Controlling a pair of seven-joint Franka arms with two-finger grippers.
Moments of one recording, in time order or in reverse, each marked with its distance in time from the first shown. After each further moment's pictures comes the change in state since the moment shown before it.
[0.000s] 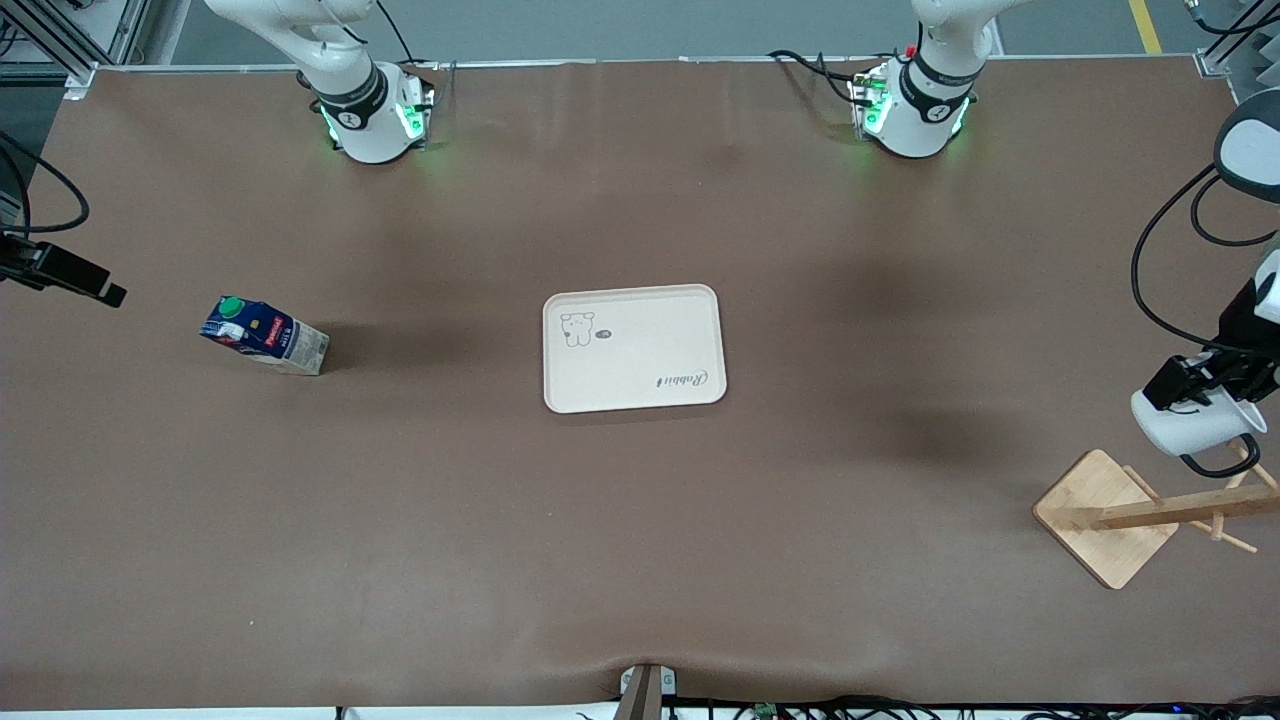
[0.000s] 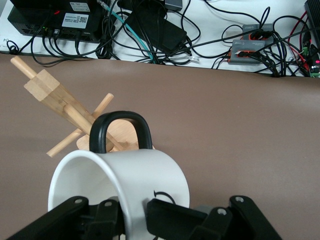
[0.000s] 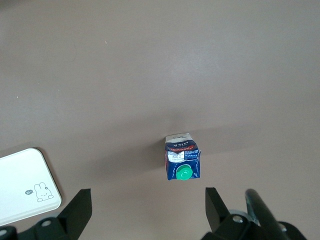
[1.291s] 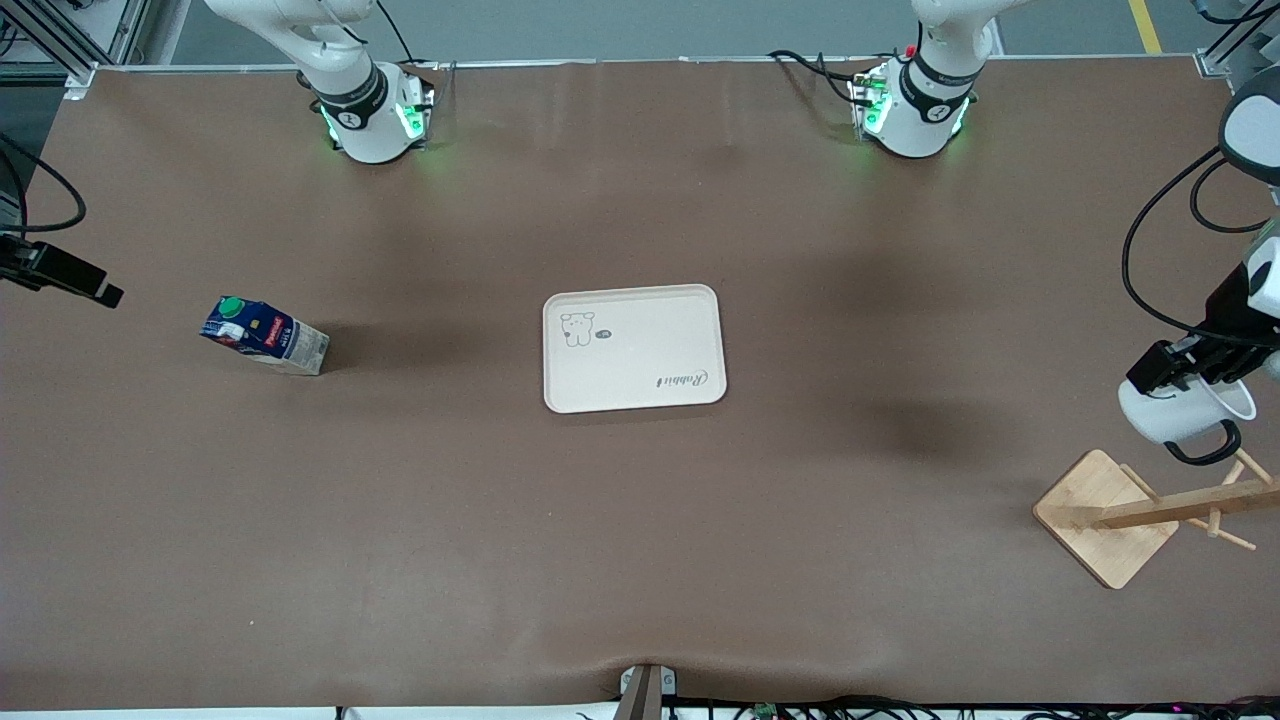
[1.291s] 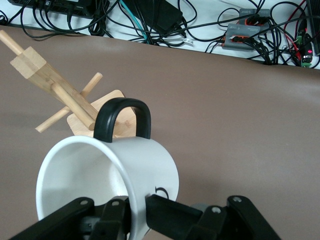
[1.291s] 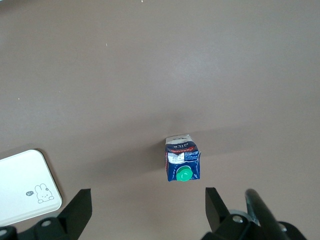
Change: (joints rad) left arm -0.005 -0.038 -0.025 0.028 0.000 -0.151 -0.091; right arm 0.000 0.001 0.000 0.009 0.000 0.000 0.000
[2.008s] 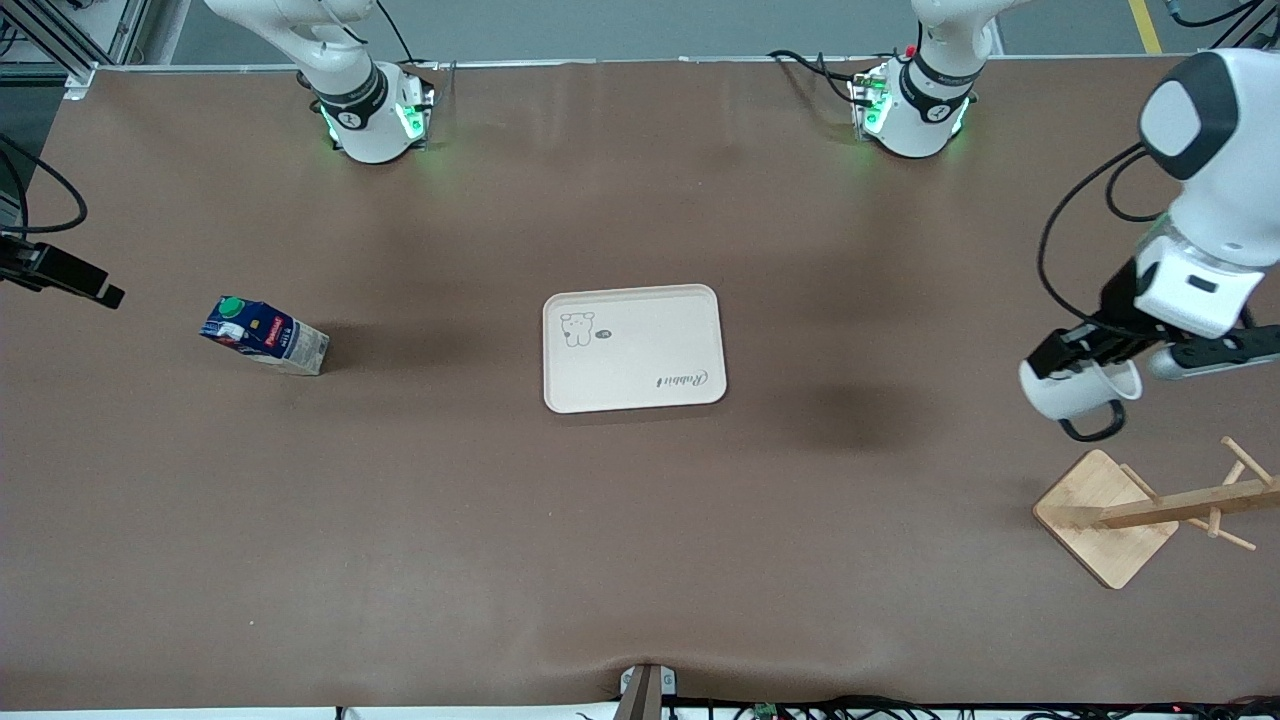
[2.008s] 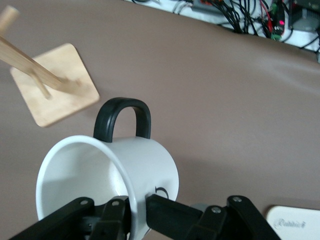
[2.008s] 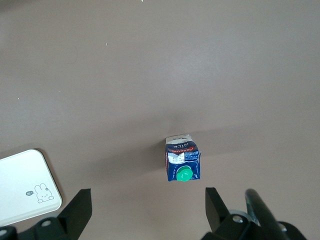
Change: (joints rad) left arm -0.006 -0.010 -0.192 -0.006 0.004 -0.122 -0.281; right arm 0.000 0.002 0.001 0.000 0.000 0.000 0.000
